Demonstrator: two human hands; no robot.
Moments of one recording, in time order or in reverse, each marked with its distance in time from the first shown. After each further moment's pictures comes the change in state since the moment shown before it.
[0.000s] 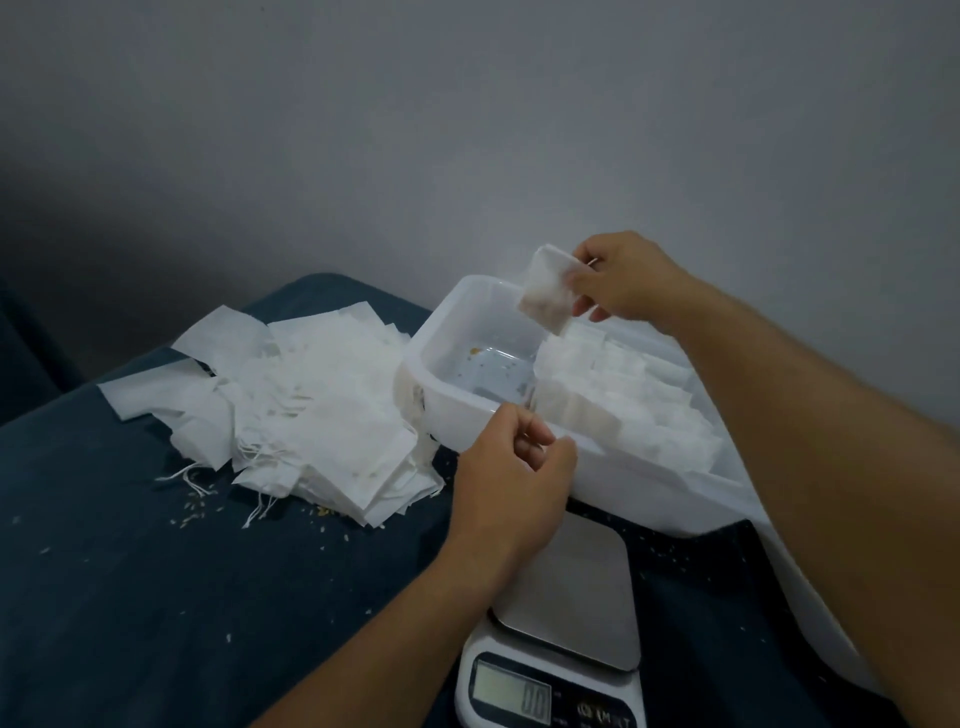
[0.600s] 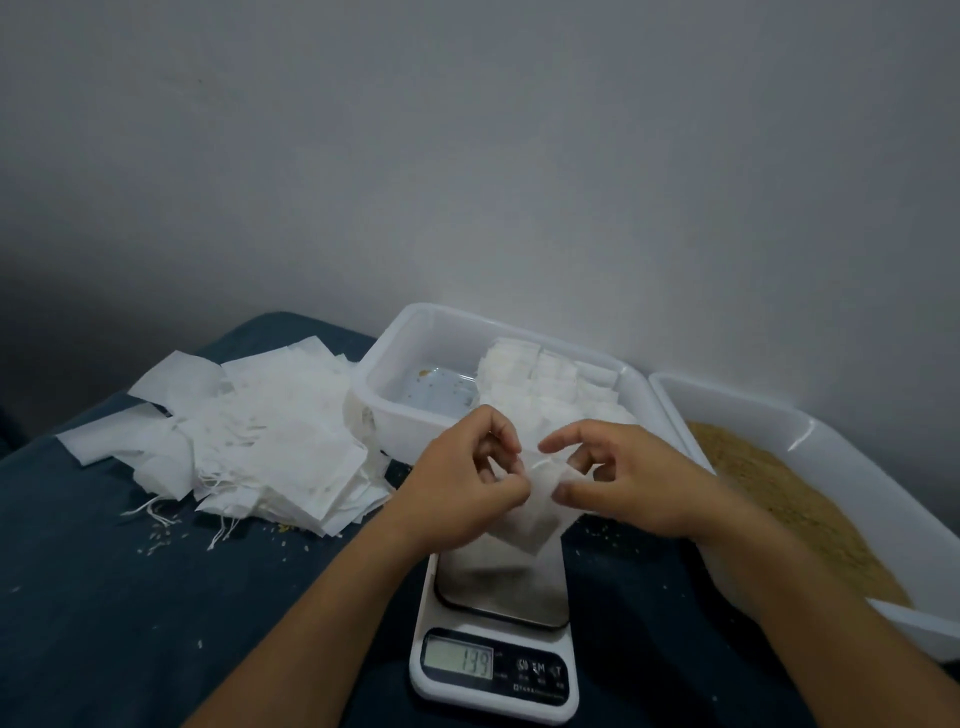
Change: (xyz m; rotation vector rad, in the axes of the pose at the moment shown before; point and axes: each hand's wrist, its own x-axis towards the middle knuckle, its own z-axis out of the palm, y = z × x) left_hand 0.000 0.022 -0.020 0.088 -0.461 0.230; right_hand -0.206 0.051 -0.013 0.049 -0.297 -0.029
